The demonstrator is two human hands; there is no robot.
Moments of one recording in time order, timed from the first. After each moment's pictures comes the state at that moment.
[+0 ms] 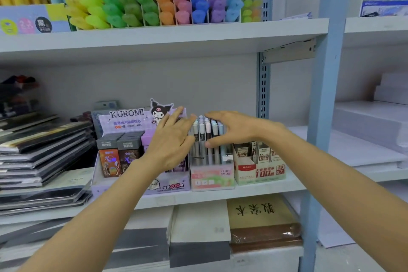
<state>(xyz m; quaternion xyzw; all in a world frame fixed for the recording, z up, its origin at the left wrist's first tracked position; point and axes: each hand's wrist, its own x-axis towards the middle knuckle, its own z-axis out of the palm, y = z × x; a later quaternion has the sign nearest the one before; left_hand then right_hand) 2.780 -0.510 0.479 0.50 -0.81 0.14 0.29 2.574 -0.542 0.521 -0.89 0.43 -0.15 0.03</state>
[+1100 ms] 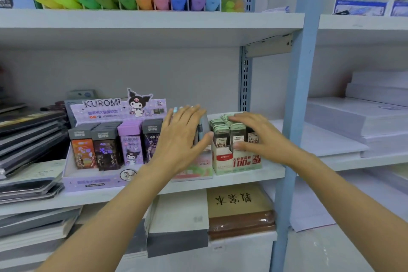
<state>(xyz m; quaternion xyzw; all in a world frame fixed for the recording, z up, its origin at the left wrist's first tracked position) 2.719 -0.491 0.461 0.46 -0.81 0.18 0.33 2.480 -0.499 0.462 -0.83 0.45 -0.31 0.01</state>
